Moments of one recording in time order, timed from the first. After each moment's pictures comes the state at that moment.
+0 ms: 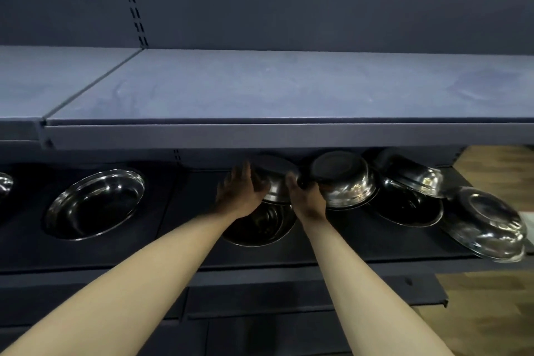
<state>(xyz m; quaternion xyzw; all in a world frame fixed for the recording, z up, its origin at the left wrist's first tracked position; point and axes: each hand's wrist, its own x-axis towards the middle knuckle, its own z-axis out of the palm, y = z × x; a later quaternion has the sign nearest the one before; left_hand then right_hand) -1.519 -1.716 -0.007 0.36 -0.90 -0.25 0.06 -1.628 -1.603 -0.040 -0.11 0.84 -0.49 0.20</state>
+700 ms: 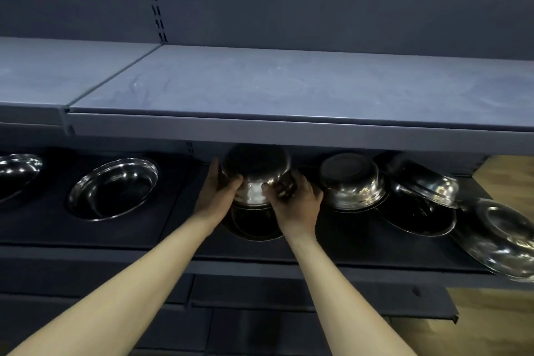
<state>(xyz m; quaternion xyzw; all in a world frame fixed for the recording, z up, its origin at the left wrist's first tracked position) -1.461 -1.715 -0.006 0.41 -0.69 -0.52 0.27 -1.577 -1.594 -0.032 -0.27 0.83 -0.48 0.04</state>
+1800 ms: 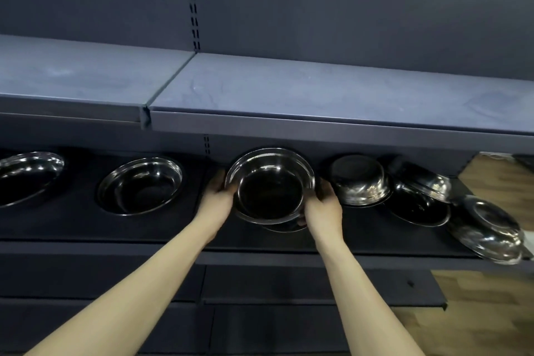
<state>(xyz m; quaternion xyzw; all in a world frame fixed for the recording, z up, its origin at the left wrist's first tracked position) -1.390 -1.729 0.005 0.38 -0.61 -0.63 0.29 -1.516 -1.568 0.016 -0.16 0.74 -0.63 0.17</state>
